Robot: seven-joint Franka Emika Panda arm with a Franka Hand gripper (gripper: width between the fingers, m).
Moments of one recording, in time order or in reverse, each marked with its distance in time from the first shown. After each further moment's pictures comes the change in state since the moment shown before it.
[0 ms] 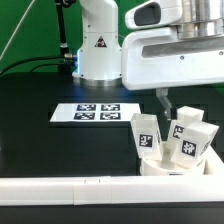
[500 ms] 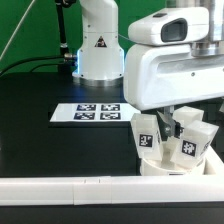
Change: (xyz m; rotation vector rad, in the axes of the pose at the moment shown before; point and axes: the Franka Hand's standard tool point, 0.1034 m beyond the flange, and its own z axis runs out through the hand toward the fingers) arm -0.001 0.007 0.012 -0.034 -0.048 -0.409
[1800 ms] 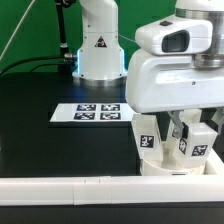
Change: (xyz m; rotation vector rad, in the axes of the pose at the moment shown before) arm -0.005 -0.006 0.012 -0.028 -0.084 0.314
